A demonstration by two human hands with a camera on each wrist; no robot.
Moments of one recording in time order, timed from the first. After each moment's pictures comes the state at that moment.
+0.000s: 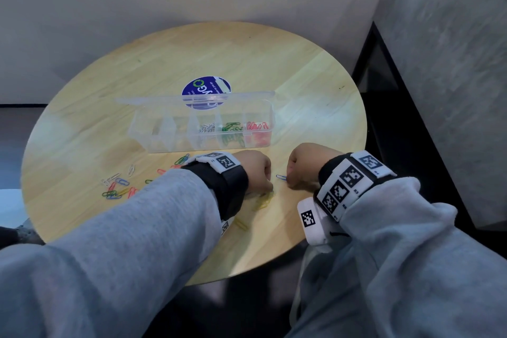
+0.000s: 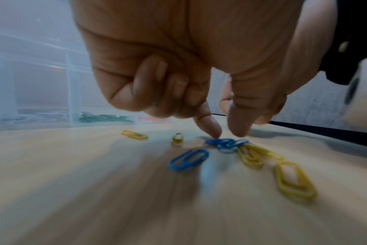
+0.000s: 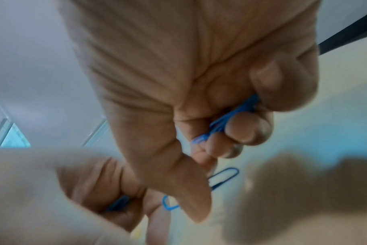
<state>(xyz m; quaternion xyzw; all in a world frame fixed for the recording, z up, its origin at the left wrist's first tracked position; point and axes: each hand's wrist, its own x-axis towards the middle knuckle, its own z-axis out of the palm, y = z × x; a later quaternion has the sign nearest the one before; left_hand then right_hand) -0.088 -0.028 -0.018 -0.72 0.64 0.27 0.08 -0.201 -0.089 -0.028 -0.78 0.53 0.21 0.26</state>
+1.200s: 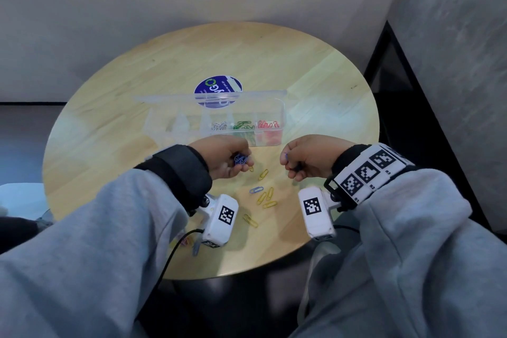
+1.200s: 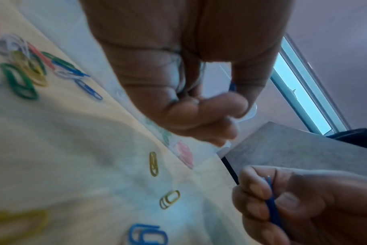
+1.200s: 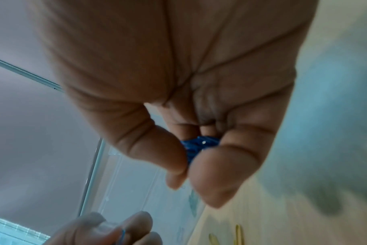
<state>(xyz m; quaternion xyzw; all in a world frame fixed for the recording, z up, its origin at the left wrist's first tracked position) -0.033 -0.010 0.003 -0.69 0.24 0.60 -0.32 -0.200 -0.084 -0.012 -0.60 0.46 0.02 0.66</state>
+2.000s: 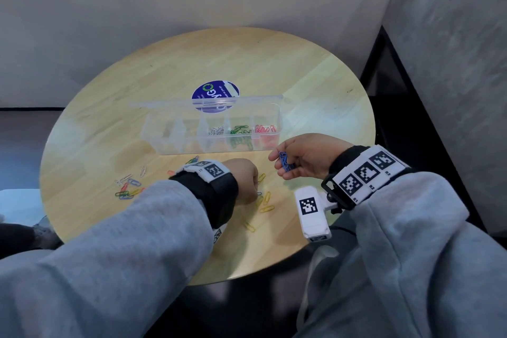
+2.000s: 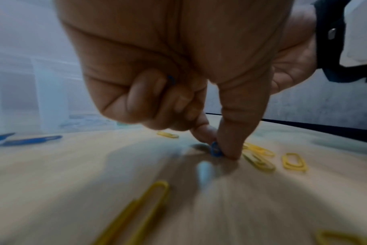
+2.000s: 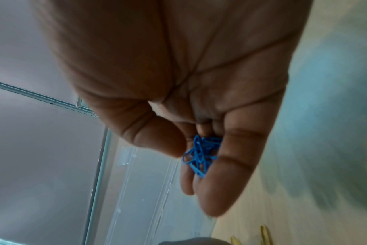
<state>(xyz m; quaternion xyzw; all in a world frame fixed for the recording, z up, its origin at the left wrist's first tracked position) -0.066 -0.009 -0.020 -0.75 0.59 0.27 0.12 -0.200 -0.086 -0.002 -0.53 0.45 -0.02 0.72</state>
